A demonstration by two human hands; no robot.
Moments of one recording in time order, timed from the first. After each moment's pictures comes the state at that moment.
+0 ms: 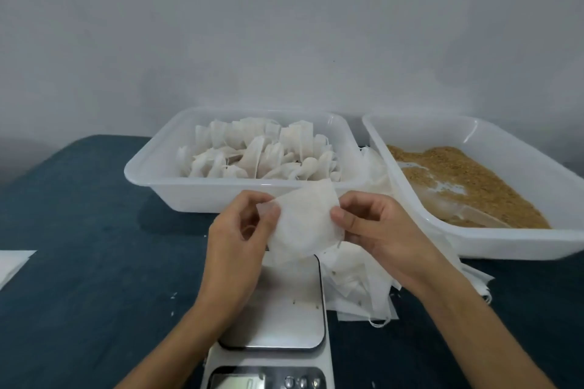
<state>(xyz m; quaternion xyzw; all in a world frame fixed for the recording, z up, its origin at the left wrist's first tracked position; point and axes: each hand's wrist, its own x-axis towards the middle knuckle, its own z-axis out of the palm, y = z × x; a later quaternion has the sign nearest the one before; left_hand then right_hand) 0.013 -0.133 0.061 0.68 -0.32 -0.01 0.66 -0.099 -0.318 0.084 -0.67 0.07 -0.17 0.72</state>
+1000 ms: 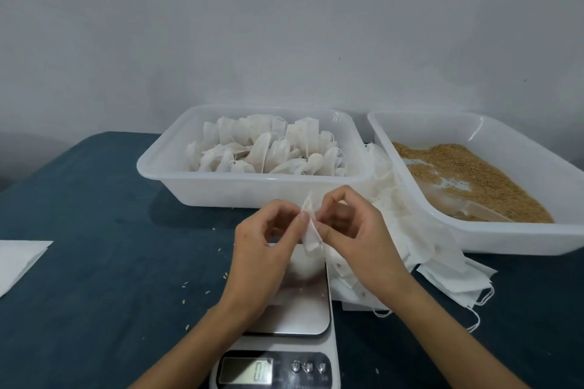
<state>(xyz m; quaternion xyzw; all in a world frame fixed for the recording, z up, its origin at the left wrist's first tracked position) -0.005 -0.138 0.056 0.66 -0.36 -0.04 0.66 -0.095 -0.274 0.069 -0.71 0.02 -0.27 0.65</state>
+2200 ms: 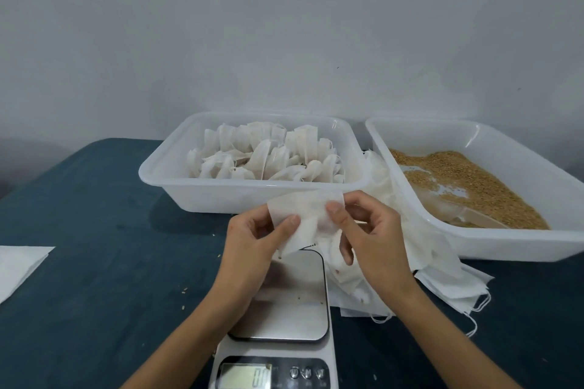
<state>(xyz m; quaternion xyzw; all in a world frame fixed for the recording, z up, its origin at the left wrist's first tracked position) 0.008 -0.137 0.063 0.60 -0.28 -0.16 0.73 -0.099 -0.282 0.072 -0.71 0.09 -0.36 0.60</state>
